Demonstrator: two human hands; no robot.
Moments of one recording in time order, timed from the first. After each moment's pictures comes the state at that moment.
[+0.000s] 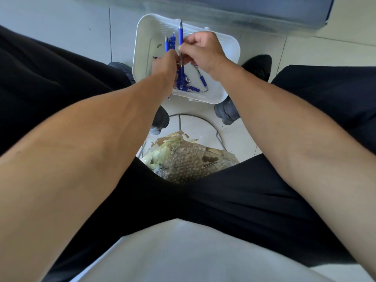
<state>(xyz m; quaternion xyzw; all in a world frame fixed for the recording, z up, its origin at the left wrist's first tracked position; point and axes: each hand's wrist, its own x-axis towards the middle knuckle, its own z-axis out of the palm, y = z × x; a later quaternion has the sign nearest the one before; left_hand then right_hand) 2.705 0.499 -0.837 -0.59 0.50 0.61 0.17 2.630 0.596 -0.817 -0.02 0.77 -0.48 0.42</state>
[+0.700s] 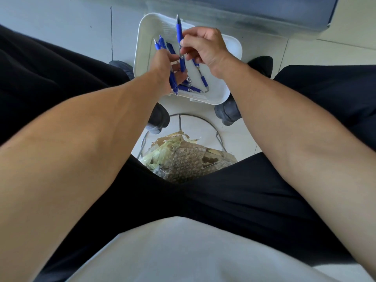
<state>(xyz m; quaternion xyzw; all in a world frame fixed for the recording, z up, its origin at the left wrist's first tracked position) 2.706 0.489 -0.823 -0.59 0.34 0.71 0.16 2.621 0.596 -0.812 0.03 0.72 -0.53 0.45</state>
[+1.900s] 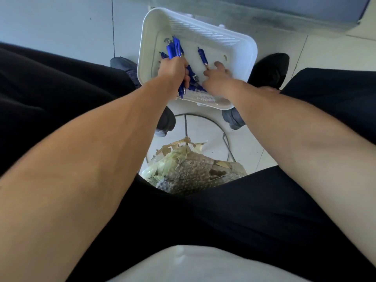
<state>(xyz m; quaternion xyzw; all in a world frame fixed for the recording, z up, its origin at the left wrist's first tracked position) 2.702 0.490 -0.858 -0.60 0.43 0.64 0.20 2.645 0.618 -0.894 -0.11 0.82 -0.01 0.57</state>
